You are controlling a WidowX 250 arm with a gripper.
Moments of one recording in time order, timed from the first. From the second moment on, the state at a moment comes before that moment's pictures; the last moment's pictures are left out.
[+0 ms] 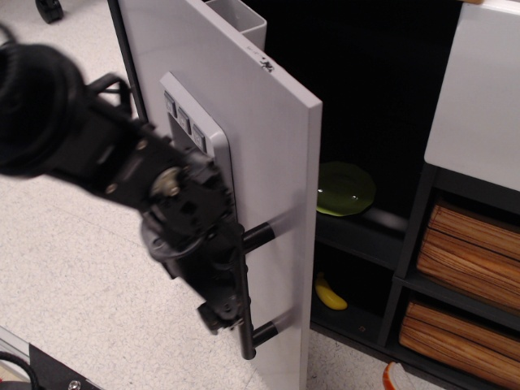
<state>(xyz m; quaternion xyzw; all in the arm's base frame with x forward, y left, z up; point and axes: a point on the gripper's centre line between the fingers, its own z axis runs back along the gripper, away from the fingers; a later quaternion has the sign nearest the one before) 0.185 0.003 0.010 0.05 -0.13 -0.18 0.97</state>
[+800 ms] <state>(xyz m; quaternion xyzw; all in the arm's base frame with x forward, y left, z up) 0.176 -0.109 -0.025 0.01 -0.09 -0.24 0.97</state>
